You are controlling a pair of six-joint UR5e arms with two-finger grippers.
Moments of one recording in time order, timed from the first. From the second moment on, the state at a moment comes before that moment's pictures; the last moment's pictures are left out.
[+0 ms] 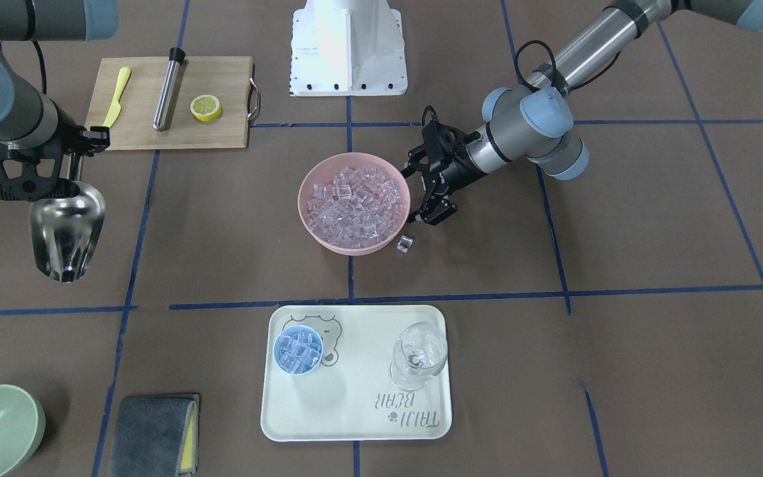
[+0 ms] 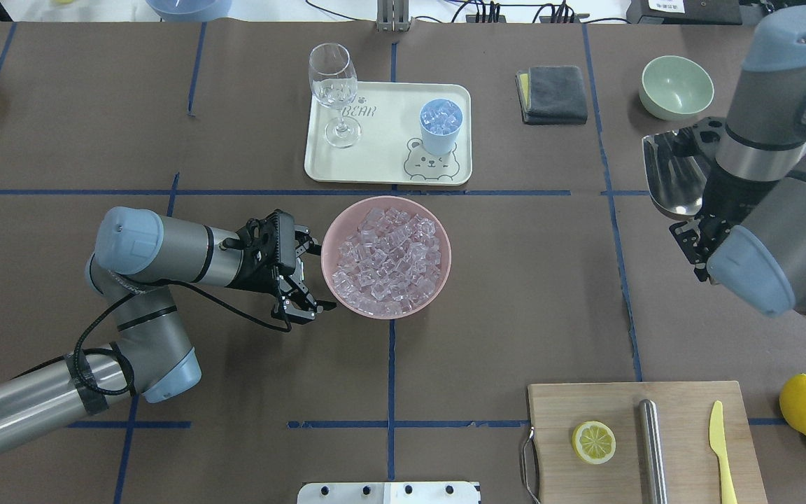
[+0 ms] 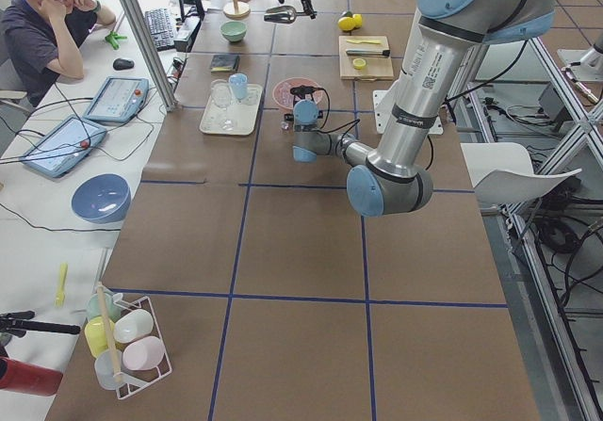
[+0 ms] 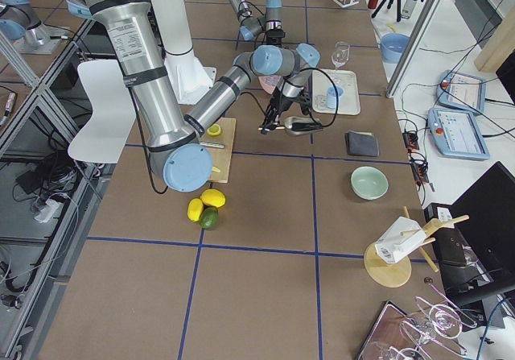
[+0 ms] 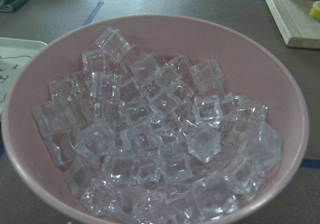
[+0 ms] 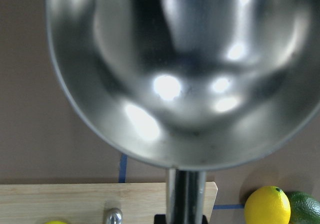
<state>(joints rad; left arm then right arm) -0.55 -2.05 -1.34 -2.89 -2.03 -0.08 0.92 -1.27 2.00 -2.30 2.28 0.41</state>
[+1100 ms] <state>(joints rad) -0.55 -2.05 -1.34 -2.88 -2.03 -0.08 0.71 -1.52 1.97 -1.76 2.31 0.81</state>
